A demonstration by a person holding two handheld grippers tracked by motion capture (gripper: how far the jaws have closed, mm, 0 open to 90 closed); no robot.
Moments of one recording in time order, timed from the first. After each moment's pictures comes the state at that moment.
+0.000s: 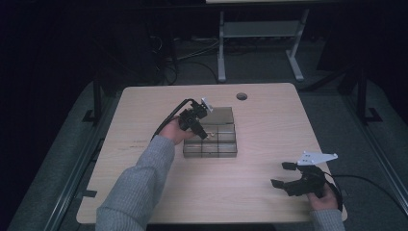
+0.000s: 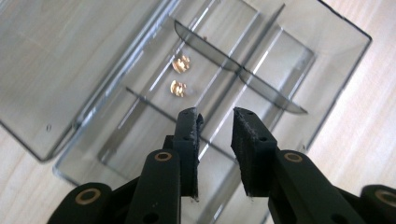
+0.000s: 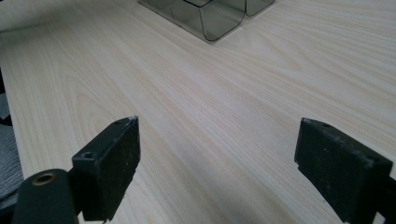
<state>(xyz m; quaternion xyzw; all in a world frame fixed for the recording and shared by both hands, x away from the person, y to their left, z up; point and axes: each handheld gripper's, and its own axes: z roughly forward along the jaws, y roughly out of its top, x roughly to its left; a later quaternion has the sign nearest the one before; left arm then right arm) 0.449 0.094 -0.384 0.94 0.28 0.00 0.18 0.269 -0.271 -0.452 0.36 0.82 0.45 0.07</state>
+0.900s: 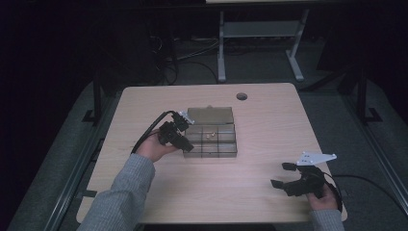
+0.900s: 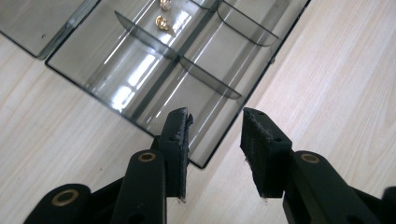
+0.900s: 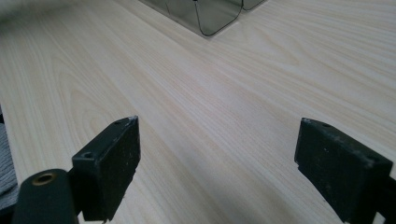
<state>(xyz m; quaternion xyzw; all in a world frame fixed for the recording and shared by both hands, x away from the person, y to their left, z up) 0.394 0.148 -0.379 0.93 0.29 0.01 0.22 0.270 -0.270 -0.454 0.36 0.82 0.44 0.07</state>
